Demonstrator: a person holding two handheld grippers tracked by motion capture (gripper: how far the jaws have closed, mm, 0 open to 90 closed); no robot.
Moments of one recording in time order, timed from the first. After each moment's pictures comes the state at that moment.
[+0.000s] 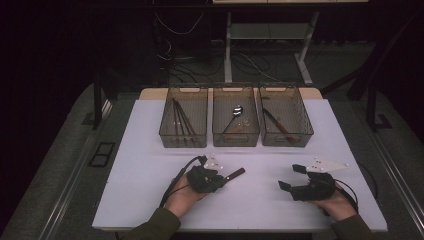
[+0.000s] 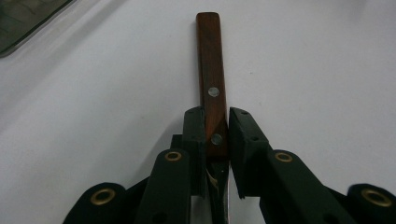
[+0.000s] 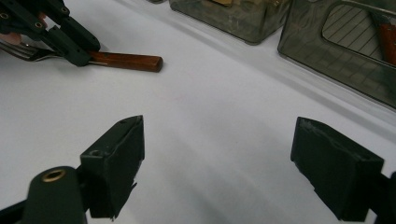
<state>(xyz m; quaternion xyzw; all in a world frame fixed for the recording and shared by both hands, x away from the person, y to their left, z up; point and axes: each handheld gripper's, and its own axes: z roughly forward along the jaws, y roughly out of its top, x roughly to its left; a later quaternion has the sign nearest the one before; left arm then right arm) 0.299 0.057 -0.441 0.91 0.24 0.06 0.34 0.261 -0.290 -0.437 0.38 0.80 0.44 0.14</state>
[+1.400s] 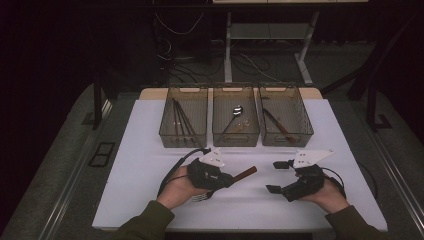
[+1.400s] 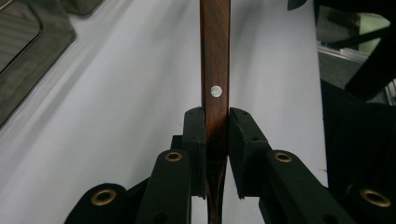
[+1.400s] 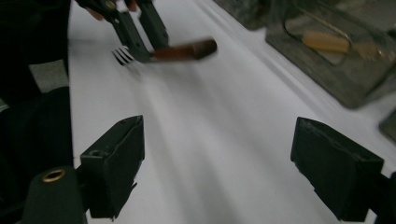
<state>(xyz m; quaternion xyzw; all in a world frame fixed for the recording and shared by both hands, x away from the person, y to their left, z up) 0.298 0.051 -0.391 0.91 0.11 -0.01 0.39 0.274 -0.253 -0.395 0.22 0.86 0.46 0.05</state>
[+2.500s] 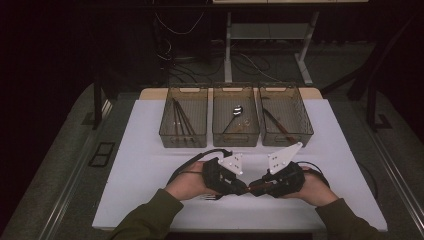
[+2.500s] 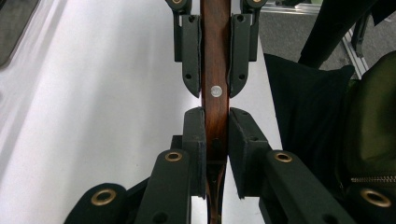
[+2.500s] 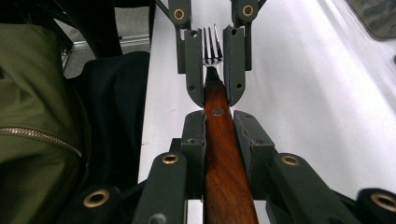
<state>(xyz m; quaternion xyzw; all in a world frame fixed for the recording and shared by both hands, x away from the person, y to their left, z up) 0.291 0.016 -0.373 0.93 -0.02 -0.04 0.36 0.284 -0.204 -0.383 0.06 0.91 0.40 -0.04</state>
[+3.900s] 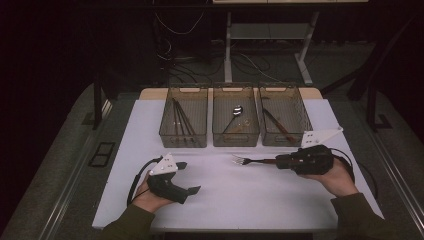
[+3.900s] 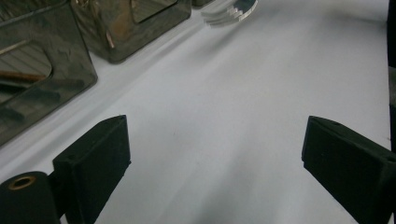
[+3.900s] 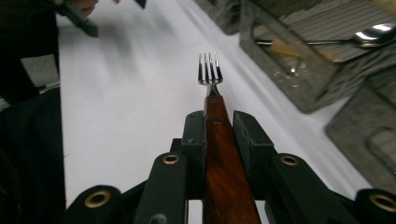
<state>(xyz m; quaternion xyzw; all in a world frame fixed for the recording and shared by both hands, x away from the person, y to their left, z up) 0.275 0.159 -0.426 0.84 0.25 0.09 0.47 0.307 -0.277 -0.364 0.24 0.87 0.44 0.05</state>
